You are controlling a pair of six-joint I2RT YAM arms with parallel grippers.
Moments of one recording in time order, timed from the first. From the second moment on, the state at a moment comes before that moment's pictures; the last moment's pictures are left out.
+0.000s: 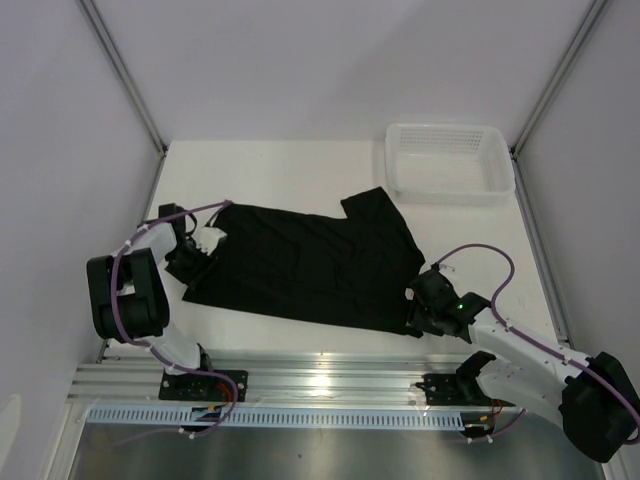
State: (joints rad) left arm 0.22 1.62 0.94 -0.78 0.07 0.79; right arm 0.65 0.97 0.44 -0.60 0.22 0.87
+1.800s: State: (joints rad) left arm 0.26 1.31 0.63 -0.80 0.03 0.78; right arm 0.89 0.86 0.44 -0.80 0.31 1.12
